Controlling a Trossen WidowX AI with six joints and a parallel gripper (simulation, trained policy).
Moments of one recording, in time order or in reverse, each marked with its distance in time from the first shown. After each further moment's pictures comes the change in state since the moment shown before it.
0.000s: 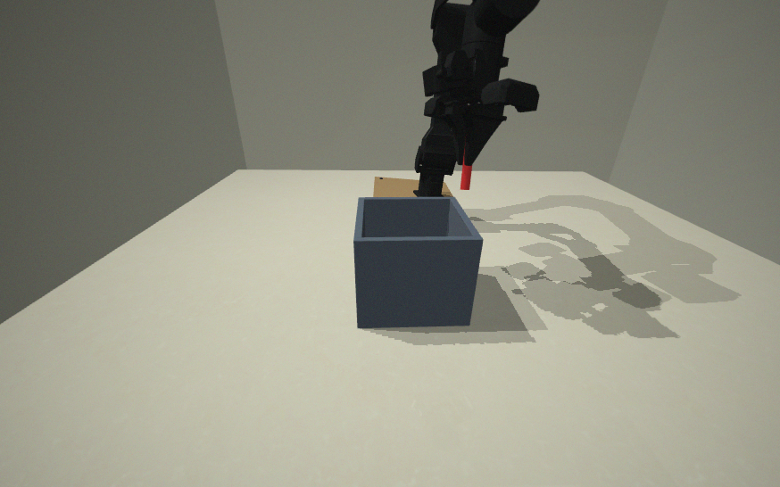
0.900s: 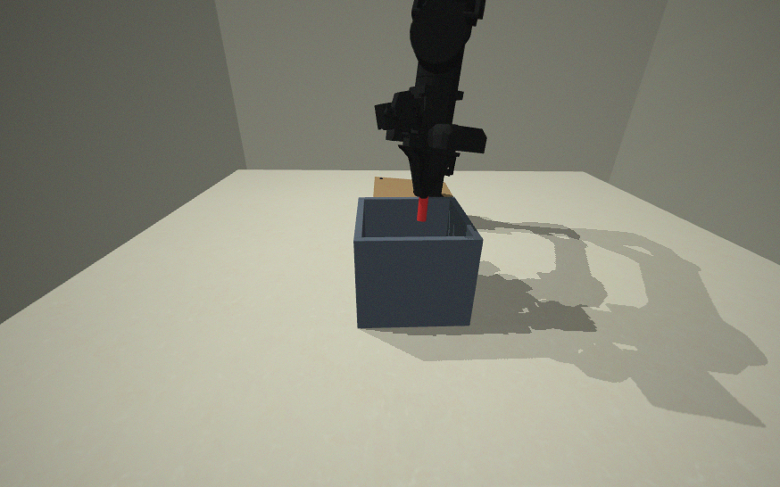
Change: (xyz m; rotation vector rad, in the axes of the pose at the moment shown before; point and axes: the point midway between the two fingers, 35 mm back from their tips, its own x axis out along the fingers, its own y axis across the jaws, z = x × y) arm 0.051 -0.007 0.064 0.032 0.012 -0.077
